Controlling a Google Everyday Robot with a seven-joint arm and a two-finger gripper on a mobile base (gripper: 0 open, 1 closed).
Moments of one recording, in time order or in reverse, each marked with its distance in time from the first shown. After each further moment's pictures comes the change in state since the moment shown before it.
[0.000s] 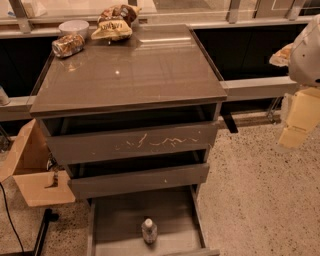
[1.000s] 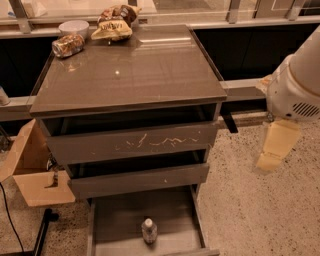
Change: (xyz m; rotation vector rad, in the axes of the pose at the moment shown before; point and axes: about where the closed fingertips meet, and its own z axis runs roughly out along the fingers) arm -0.001 0.018 0.048 0.003 0.014 0.018
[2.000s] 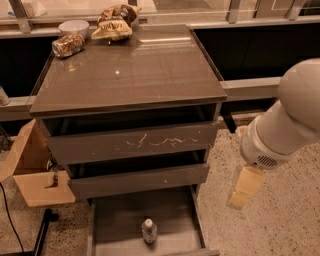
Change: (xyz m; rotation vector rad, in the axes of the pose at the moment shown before) arm 0.010 0.045 0.116 -0.103 -0.050 0.067
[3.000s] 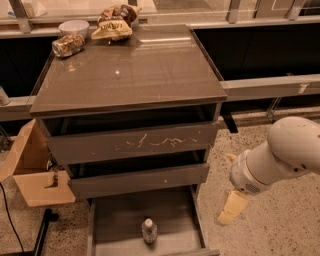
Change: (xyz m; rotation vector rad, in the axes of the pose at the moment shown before) arm 0.019 0.013 0.107 -0.082 -0.156 0.018
